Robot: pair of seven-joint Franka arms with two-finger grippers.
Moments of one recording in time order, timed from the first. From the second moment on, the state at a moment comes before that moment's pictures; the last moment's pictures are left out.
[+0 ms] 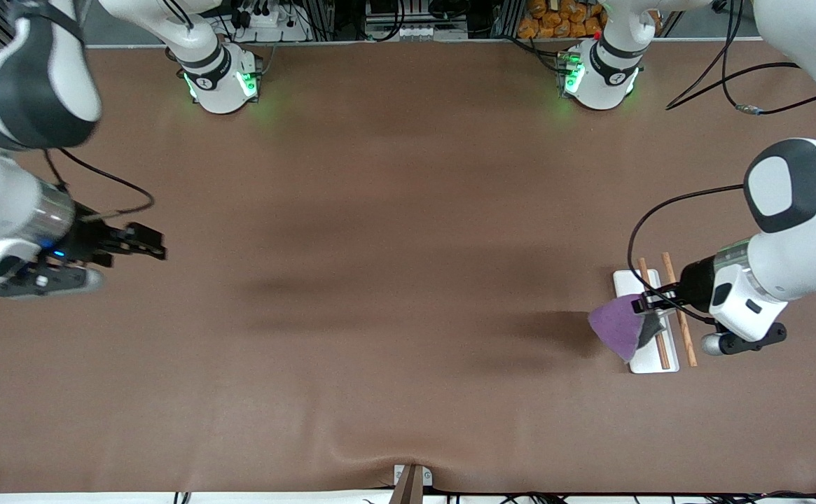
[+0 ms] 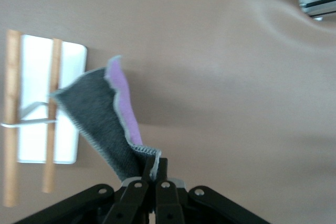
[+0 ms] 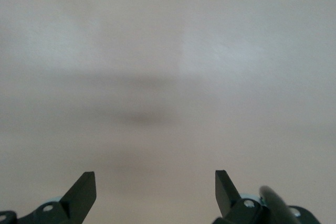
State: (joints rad) left arm -0.03 0.45 -0.05 -1.40 -0.28 1.85 -0.19; right arm 0.11 0.18 -0.07 -1.52 0.11 1.66 -0.04
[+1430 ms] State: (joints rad) left arm 0.31 0.52 -0.05 -1.41 -0.22 1.73 0.33; right arm -0.03 0.01 -0.05 -1.55 -0.01 1.44 0.06
